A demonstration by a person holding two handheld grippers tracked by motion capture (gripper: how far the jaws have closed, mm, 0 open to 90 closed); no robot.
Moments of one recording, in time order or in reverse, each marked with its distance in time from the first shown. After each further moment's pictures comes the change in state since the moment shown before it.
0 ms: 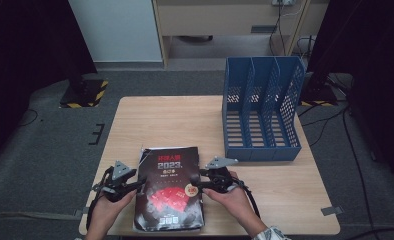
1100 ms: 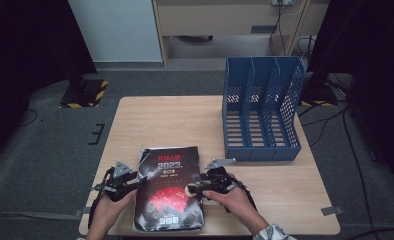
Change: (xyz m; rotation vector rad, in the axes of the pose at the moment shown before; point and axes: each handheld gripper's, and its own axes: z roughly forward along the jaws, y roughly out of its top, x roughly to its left) left arm 0.006 -0.006 0.008 0.037 -0.010 -0.061; right arm -0.010 -0.008 0.011 0.054 0.100 0.070
